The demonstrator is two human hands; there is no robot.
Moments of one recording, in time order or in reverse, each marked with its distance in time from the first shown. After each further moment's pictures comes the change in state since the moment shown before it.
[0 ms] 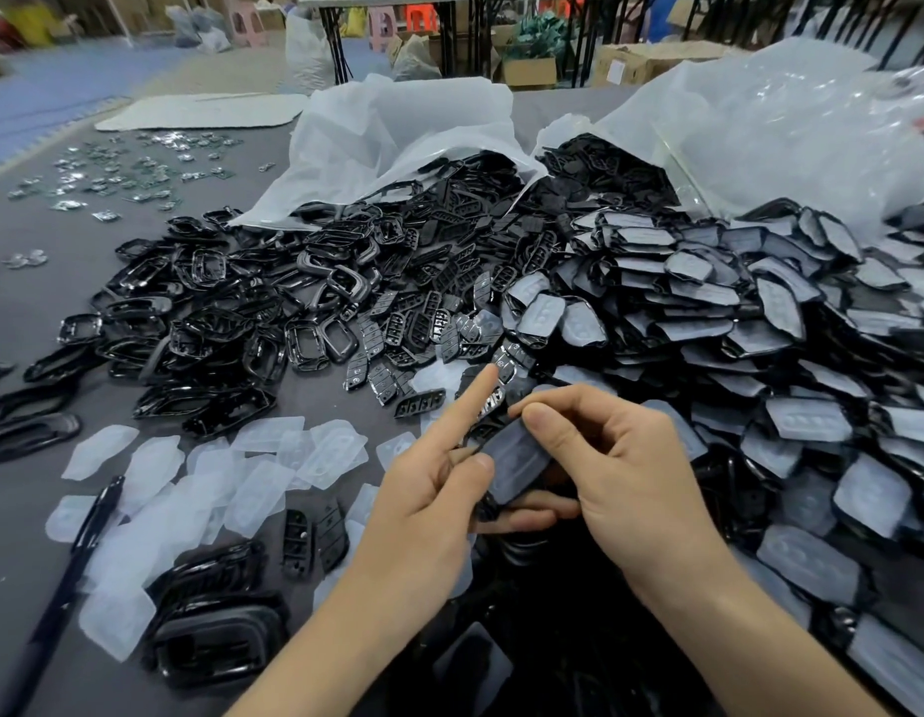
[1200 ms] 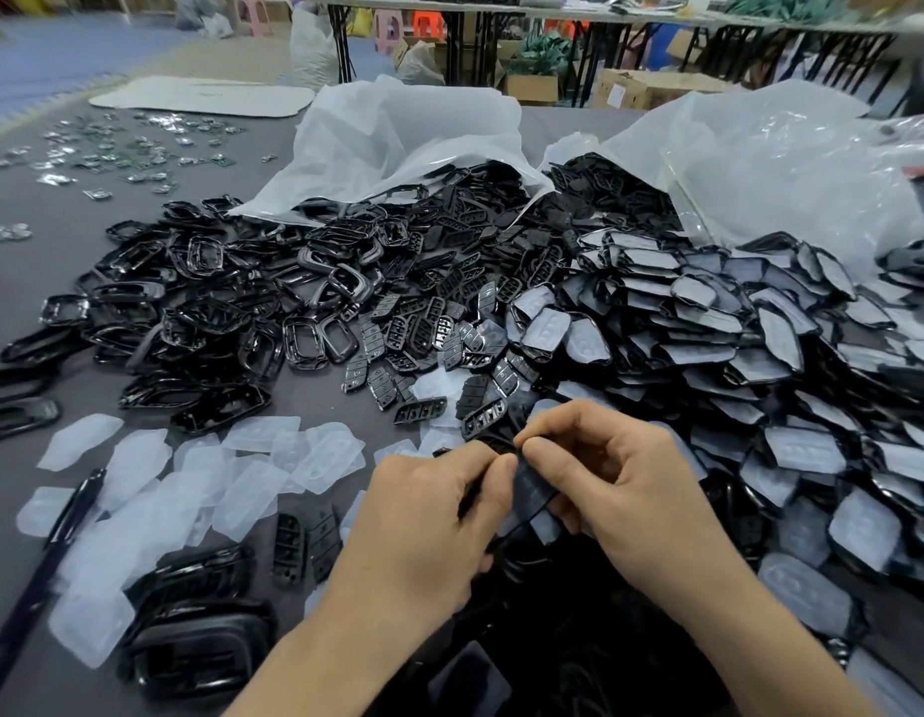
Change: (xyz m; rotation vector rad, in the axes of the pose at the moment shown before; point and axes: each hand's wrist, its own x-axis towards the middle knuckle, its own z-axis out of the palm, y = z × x) left_hand -0.001 0.012 0.001 0.890 0.204 0.243; right_hand 0.007 0.002 -0.015 -0.339 -0.161 -0.160
